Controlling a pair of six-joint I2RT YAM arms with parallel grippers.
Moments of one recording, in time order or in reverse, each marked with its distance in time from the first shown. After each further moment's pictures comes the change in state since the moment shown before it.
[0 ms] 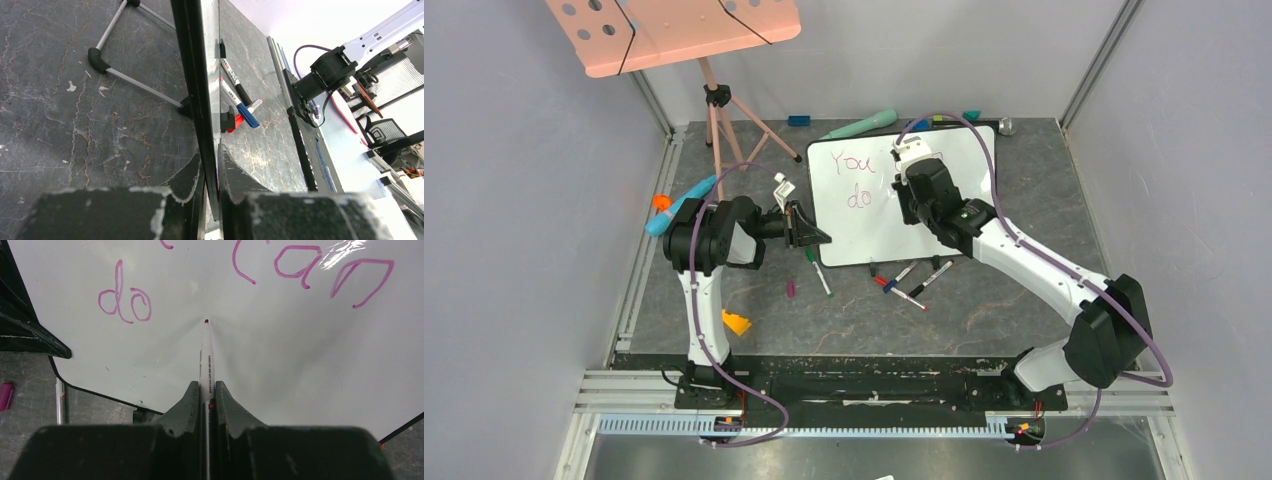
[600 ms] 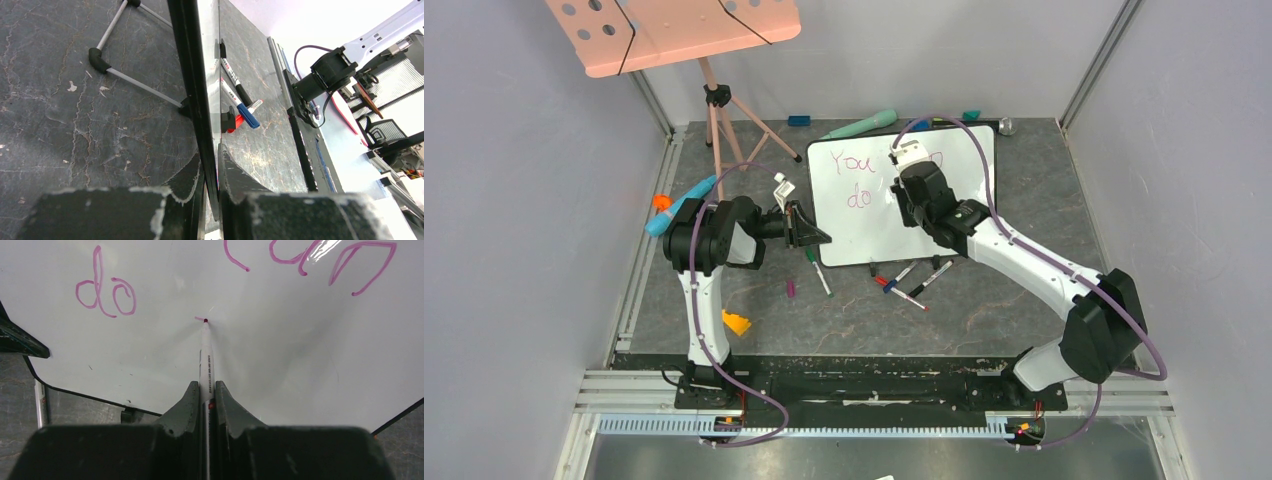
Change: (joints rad) left arm 0.000 0.000 0.000 0.000 0.000 0.000; right arm 0.004 0.034 -0.007 -0.008 0.039 -0.001
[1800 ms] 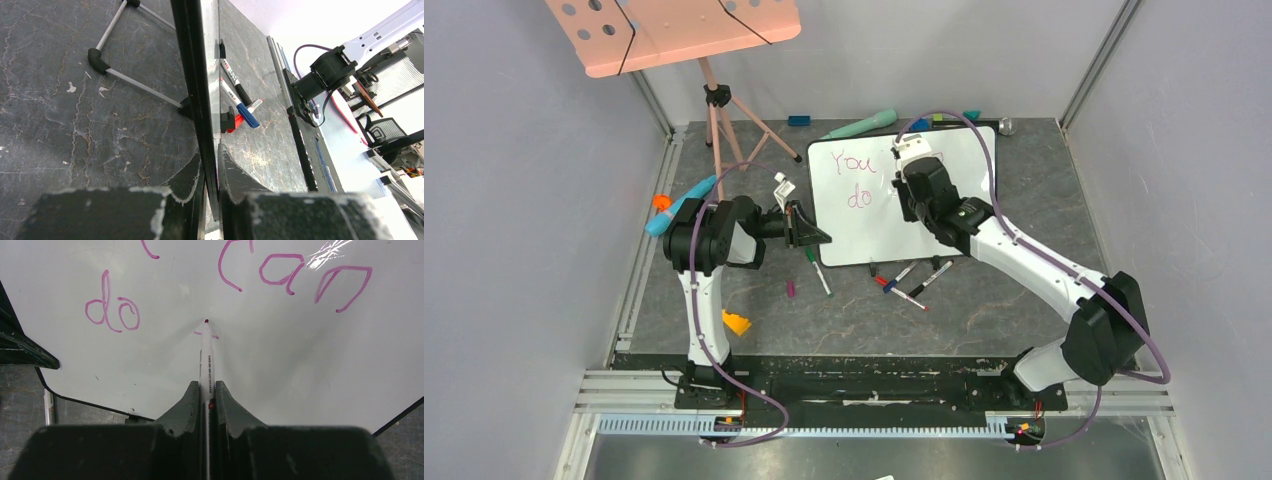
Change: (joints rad) left arm 0.000 0.000 0.003 0.000 0.002 0.000; right arm -0.003 -0.017 0.018 0.011 0.012 -0.001
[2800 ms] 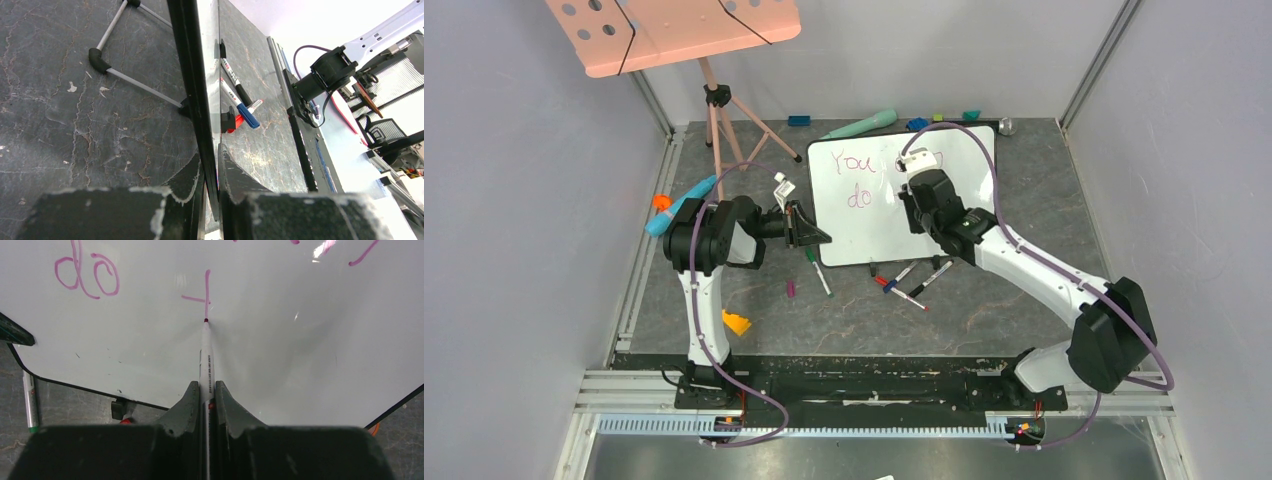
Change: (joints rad) left arm 0.000 0.001 0.000 0.000 -0.001 -0.001; right arm -0.015 -0.029 -0.089 0.017 -0.007 0.009
